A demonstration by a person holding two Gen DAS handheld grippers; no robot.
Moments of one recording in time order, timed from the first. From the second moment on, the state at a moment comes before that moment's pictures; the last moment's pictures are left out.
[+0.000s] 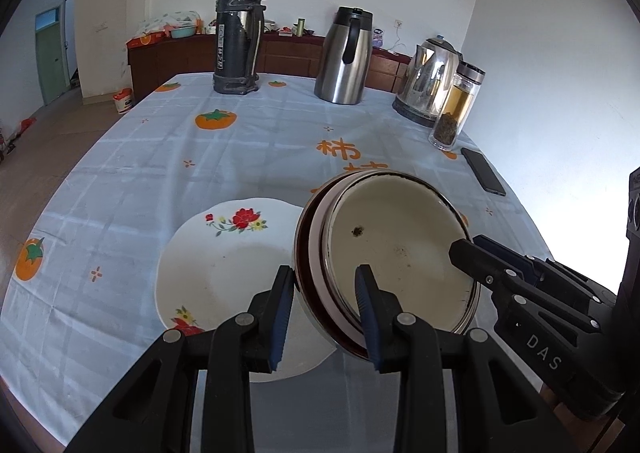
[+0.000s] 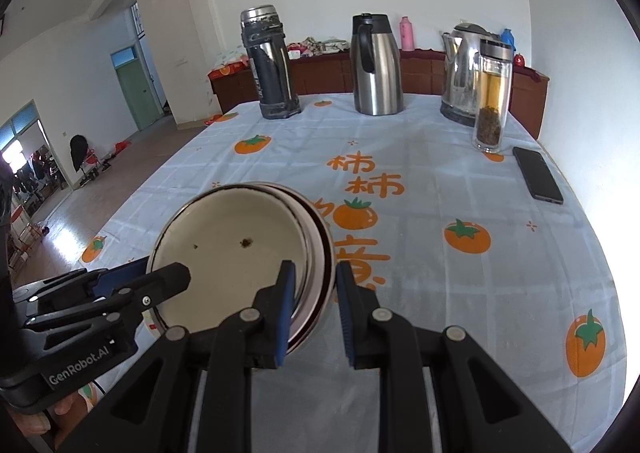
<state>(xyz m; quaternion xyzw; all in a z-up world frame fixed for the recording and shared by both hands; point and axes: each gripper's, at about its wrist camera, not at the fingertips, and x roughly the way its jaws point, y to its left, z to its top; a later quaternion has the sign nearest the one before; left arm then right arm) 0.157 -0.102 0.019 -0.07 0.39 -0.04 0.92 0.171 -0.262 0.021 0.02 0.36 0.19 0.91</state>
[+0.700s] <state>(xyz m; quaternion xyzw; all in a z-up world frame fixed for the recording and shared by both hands) 0.157 -0.049 0.014 -0.10 0.39 0.01 0.92 0.183 -0.202 0.015 -0.01 0.36 0.23 0.90</state>
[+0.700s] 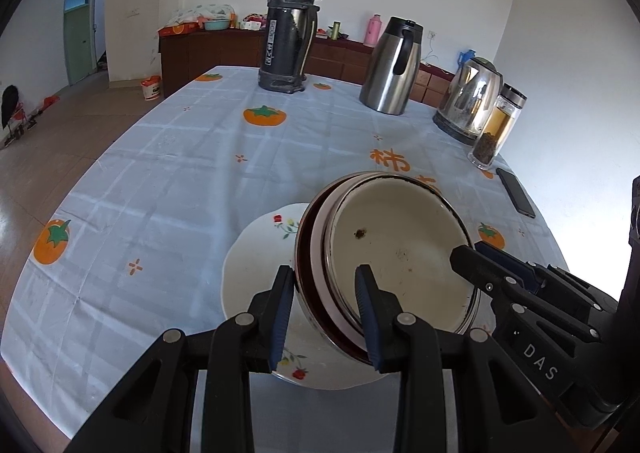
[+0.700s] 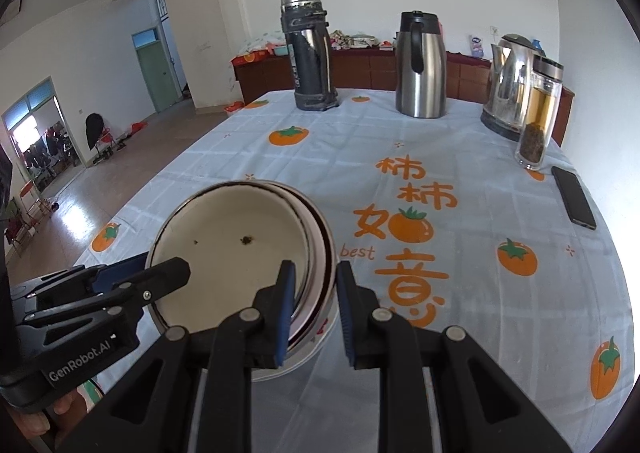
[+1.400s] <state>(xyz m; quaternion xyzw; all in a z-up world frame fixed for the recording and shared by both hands) 0.166 -0.025 0.000 -0.12 0.40 0.02 0.91 0.193 -0.175 0.004 -0.03 0.38 0.23 0.90</state>
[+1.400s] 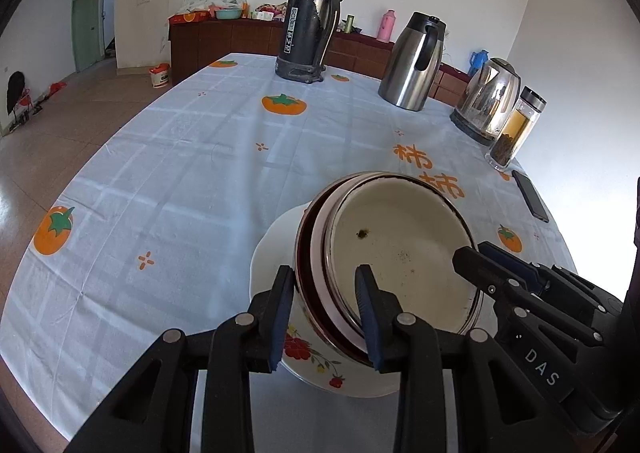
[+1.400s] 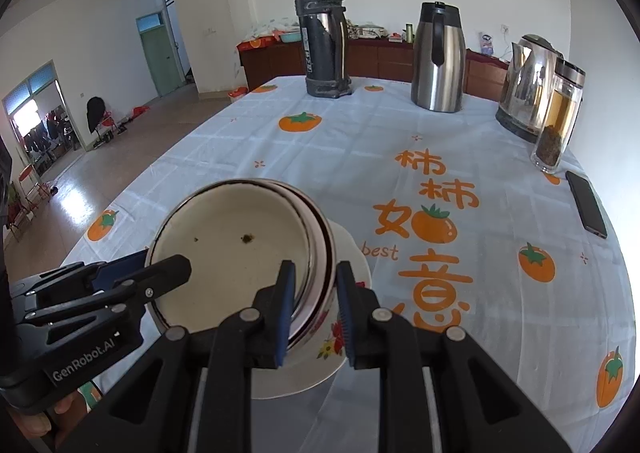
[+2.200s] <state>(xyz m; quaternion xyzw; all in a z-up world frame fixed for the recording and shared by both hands) 0.176 -0.021 -0.010 -0.12 0.42 0.02 0.90 0.201 -0.171 -0.001 -0.04 0.39 0.23 0.89</state>
